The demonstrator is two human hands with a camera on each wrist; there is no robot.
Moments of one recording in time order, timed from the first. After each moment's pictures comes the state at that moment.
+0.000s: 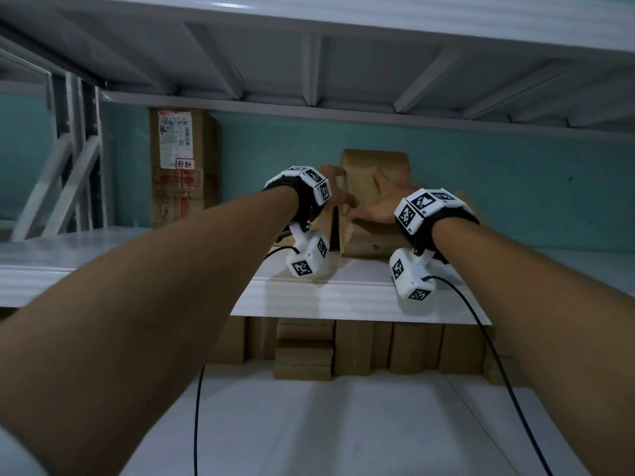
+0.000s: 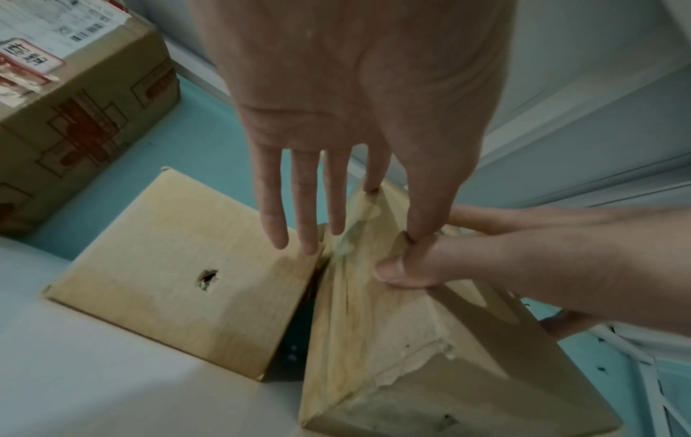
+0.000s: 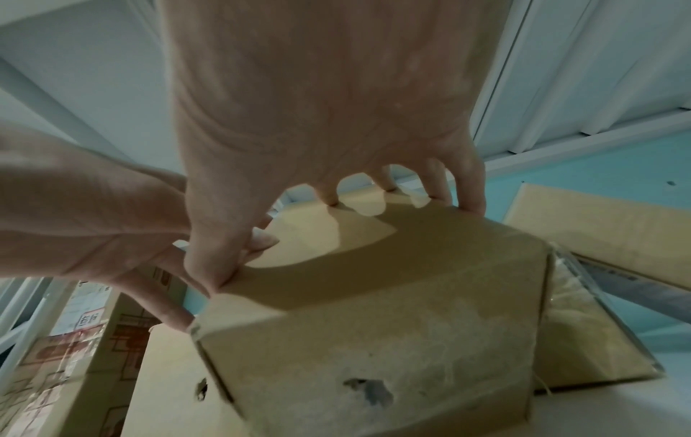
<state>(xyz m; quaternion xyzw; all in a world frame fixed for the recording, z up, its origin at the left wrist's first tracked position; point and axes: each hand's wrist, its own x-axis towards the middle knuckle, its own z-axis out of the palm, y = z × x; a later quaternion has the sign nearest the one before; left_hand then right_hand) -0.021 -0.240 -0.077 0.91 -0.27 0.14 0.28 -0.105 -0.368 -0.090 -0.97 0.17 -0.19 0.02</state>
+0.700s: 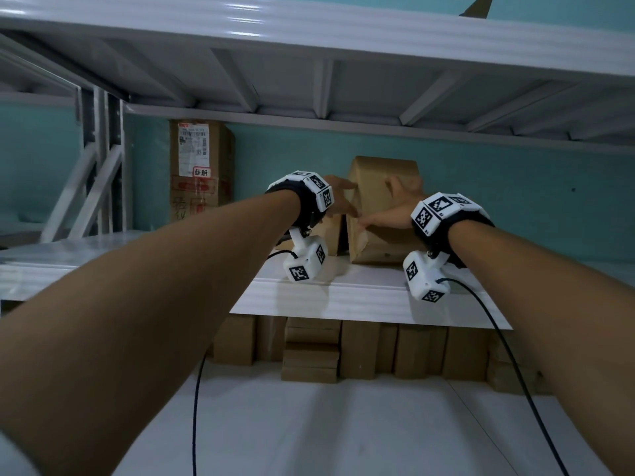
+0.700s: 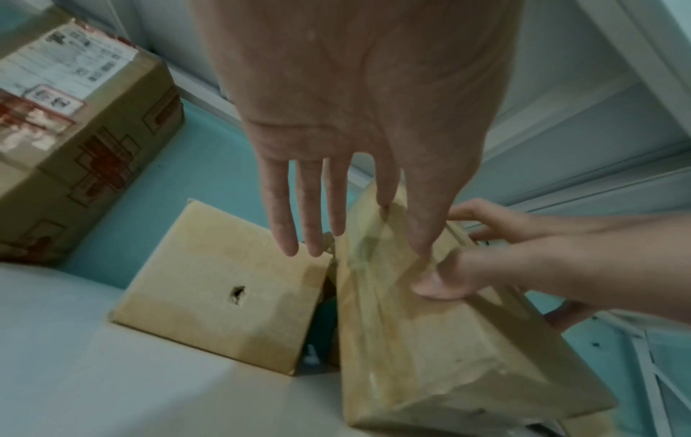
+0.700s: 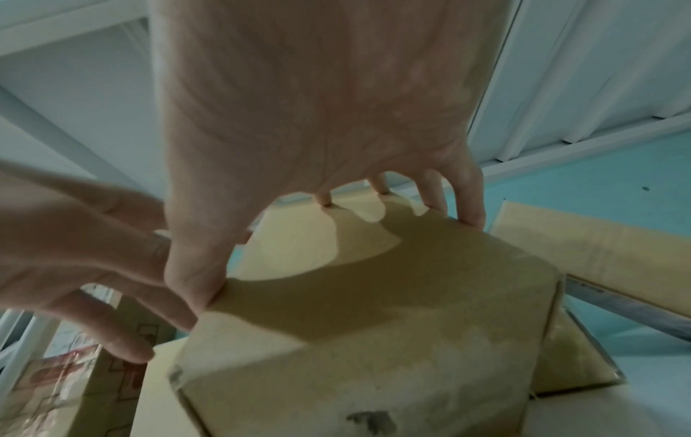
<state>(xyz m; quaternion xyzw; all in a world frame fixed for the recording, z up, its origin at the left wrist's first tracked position) -0.056 -0.217 -0.074 0.92 -0.29 0.11 0.25 -0.128 -0.361 -0.087 -0.96 0.16 -0.21 0.06</state>
